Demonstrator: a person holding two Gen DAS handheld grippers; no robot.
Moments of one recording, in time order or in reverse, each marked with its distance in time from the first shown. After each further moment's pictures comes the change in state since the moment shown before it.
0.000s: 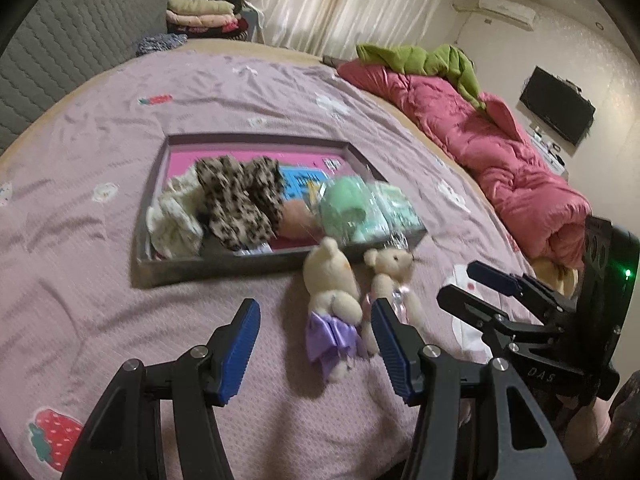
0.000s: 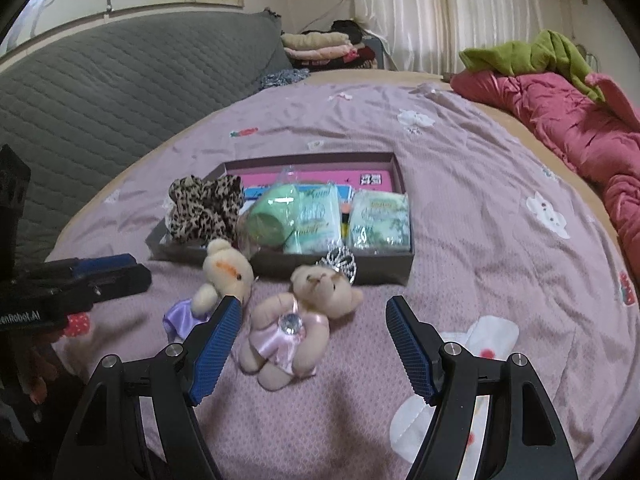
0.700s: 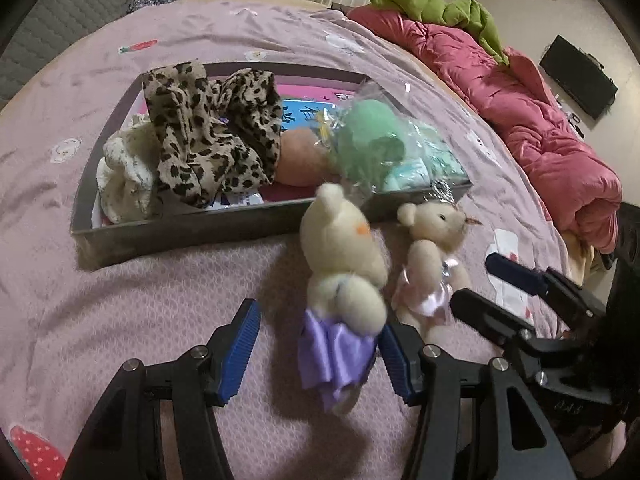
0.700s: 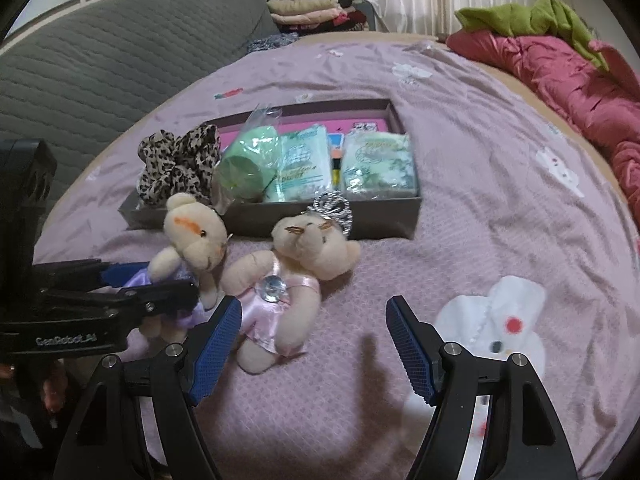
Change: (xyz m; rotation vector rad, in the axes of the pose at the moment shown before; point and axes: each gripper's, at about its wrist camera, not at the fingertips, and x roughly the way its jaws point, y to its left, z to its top) left arm 0.076 0.005 0.001 -0.016 0.186 0.032; right arm 0.044 -0.007 -0.011 0.056 0.125 0.004
